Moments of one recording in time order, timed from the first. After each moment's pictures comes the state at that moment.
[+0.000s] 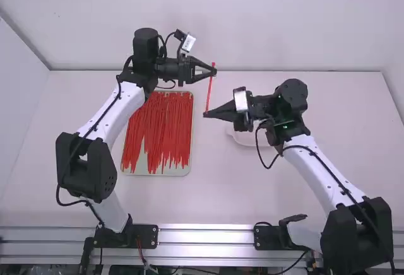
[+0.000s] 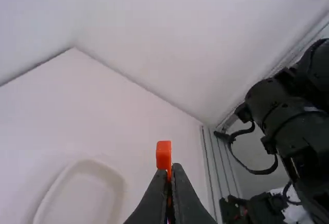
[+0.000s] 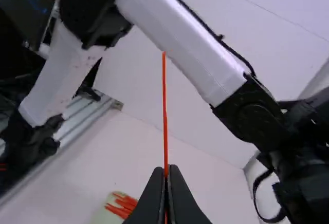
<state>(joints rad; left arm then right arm) -0.19 1.79 1.55 0.00 1.33 -0.25 0.30 1.36 0.94 0.71 -1.42 -0.10</state>
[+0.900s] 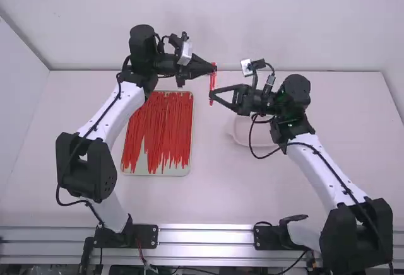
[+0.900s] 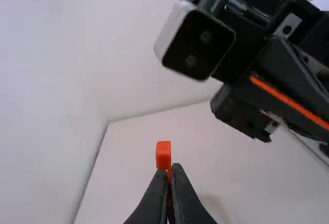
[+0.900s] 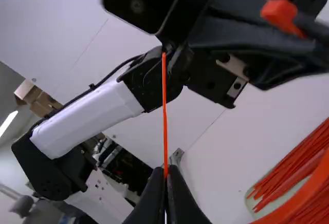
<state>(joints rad) -0.19 1.79 1.55 0.21 1.41 0.32 0.26 1.36 0.95 0.55 -1.19 0.98</state>
